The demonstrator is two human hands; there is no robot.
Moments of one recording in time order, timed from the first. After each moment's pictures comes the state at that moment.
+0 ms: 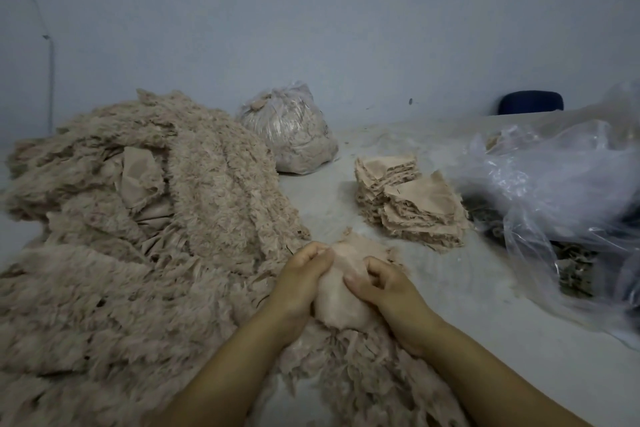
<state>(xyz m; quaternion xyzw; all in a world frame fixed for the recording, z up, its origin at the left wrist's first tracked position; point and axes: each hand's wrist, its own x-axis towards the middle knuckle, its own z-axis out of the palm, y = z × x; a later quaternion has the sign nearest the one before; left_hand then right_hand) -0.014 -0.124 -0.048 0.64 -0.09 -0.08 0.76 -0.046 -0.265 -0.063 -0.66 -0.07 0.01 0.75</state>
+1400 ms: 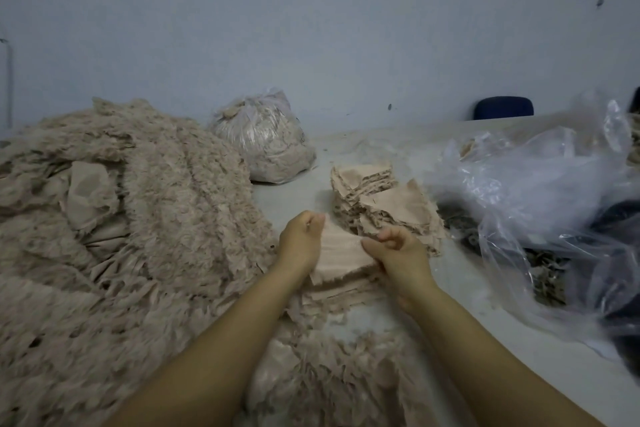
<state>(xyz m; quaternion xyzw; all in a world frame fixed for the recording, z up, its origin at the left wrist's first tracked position) 0.078 -0.179 -0.041 0.84 -0.12 0.11 0.52 0.012 -0.316 -0.053 -0.62 0.14 -0.18 0.75</state>
